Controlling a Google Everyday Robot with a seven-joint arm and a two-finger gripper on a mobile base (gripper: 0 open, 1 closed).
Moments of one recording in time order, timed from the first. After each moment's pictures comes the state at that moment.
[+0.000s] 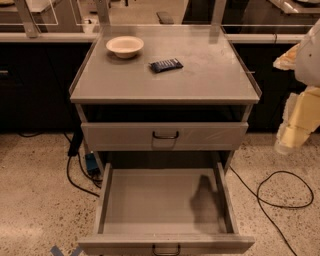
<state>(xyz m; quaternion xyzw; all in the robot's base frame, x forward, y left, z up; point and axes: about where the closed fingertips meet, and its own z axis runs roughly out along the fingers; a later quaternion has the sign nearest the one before) 0.438 -0.216 0.977 -0.60 0.78 -0.04 0.16</state>
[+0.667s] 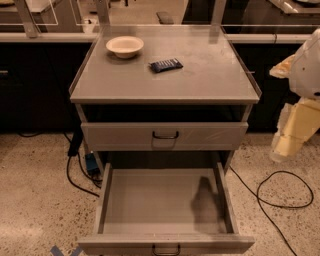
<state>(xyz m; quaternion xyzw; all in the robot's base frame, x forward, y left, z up) 0.437 -0.213 0.960 -0.60 0.78 -0.03 0.17</state>
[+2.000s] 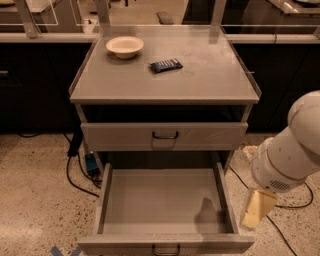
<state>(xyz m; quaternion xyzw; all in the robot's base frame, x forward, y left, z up) 0.399 -0.206 0.772 -0.60 0.79 0.01 0.13</state>
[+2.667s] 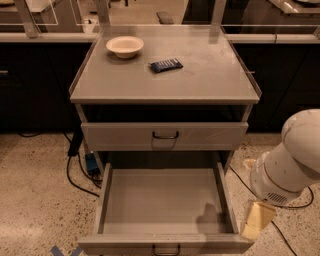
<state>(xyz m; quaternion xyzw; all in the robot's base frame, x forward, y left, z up) 0.384 -0.212 0.737 -0.59 0.80 0.02 0.11</state>
